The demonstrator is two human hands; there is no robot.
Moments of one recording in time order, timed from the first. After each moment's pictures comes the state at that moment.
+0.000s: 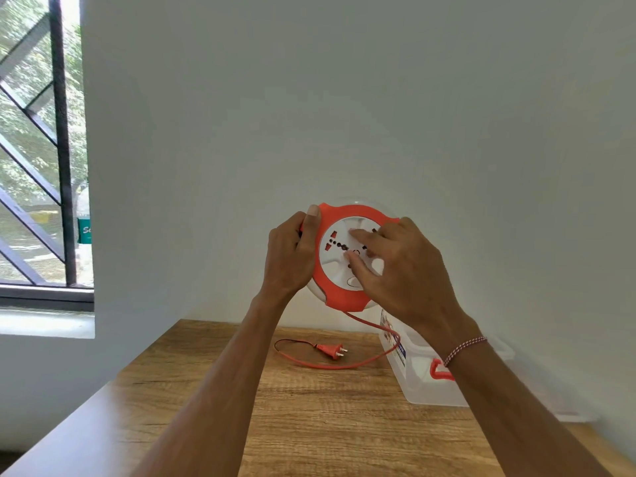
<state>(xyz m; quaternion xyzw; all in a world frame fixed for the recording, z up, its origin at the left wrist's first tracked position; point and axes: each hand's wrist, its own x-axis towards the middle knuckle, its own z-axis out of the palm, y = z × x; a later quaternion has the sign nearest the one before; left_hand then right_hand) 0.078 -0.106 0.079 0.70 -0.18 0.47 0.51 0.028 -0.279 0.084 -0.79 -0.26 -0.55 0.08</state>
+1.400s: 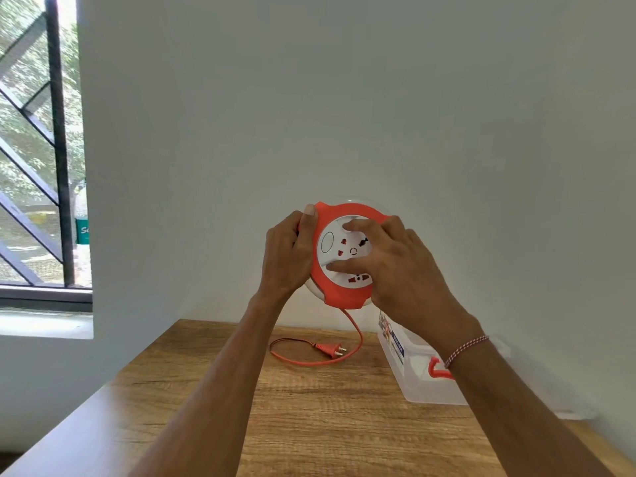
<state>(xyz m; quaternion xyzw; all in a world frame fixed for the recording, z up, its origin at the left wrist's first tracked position) 0.080 -0.106 0.079 0.70 -0.18 0.47 0.51 0.015 -0.279 0.089 -0.87 -0.25 -0.42 -0.08</state>
